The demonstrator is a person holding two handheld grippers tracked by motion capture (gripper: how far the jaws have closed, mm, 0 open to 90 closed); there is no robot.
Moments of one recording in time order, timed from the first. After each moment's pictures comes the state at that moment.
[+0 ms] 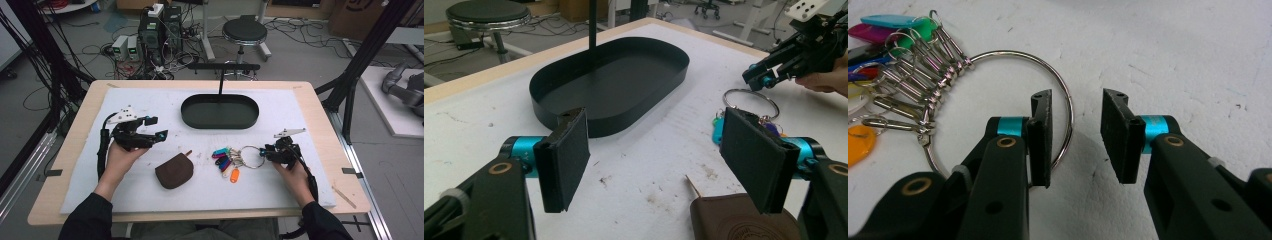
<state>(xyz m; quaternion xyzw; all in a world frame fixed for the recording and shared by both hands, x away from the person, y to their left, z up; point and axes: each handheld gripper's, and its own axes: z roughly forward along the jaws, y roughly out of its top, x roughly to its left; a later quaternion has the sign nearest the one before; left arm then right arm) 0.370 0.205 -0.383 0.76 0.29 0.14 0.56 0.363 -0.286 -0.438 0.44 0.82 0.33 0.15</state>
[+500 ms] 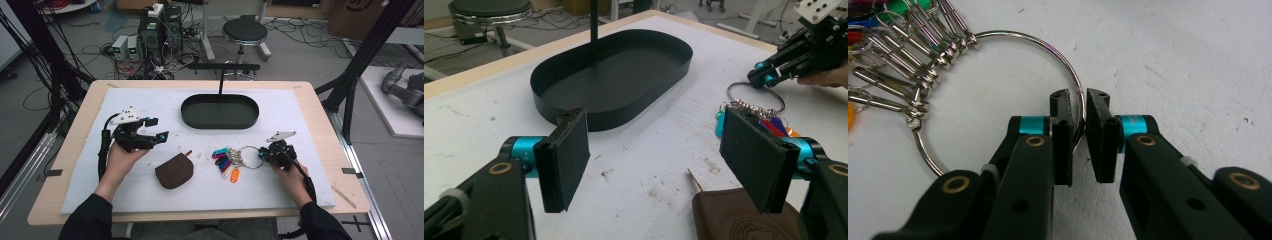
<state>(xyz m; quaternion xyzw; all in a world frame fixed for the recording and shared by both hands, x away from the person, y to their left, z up) 0.368 0.202 -0.384 0.77 0.29 0.15 0.55 0.357 -0.270 -0.441 0.40 0.85 0.29 0.19</state>
